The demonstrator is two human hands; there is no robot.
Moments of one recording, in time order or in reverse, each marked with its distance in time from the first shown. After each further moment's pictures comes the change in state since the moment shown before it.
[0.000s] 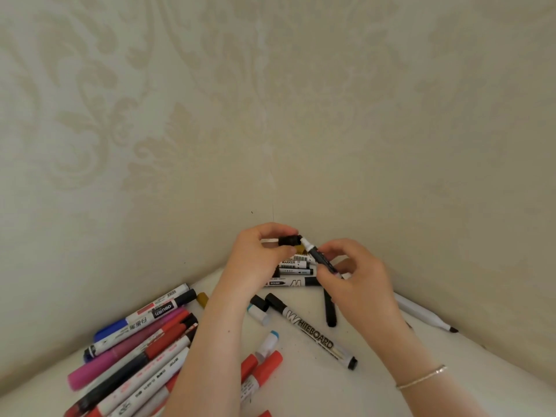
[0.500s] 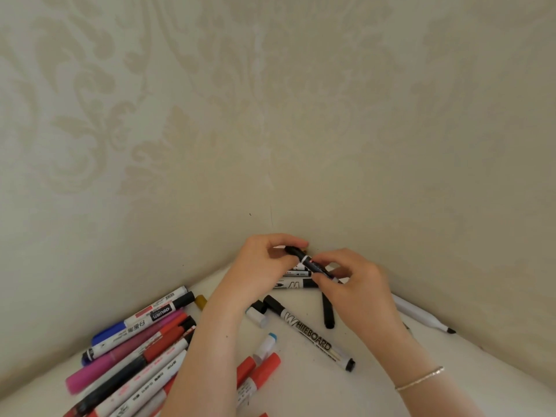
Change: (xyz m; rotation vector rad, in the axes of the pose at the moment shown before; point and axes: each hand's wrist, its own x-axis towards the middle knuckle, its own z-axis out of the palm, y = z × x) left_hand 0.001 -0.009 0.003 0.063 -0.164 0.033; right_hand -0.003 0.001 -0.004 -0.115 -0.042 -0.014
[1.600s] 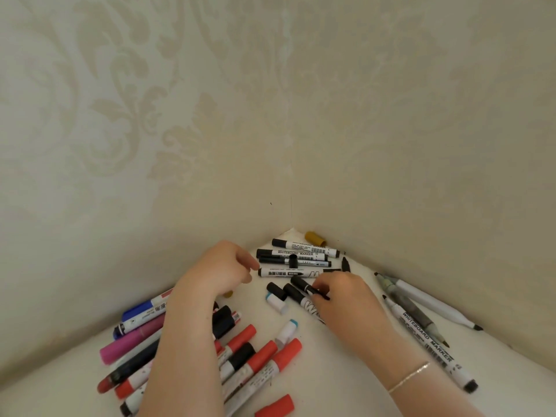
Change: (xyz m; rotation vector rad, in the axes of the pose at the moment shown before) left_hand -0.019 -0.023 -0.071 0.522 -0.005 -0.396; right_hand -0.007 0.006 0.039 -0.579 -0.308 0.025
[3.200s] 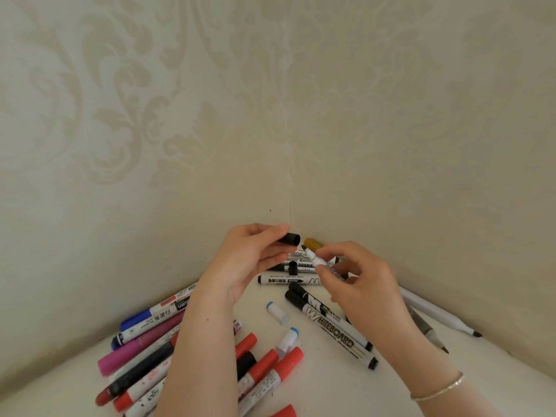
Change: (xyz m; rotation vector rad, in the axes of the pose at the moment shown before) left_hand -0.013 0.045 0.007 -1.083 -0.071 0.126; right_hand -0.010 -0.009 -0.035 0.713 0.269 -0.077
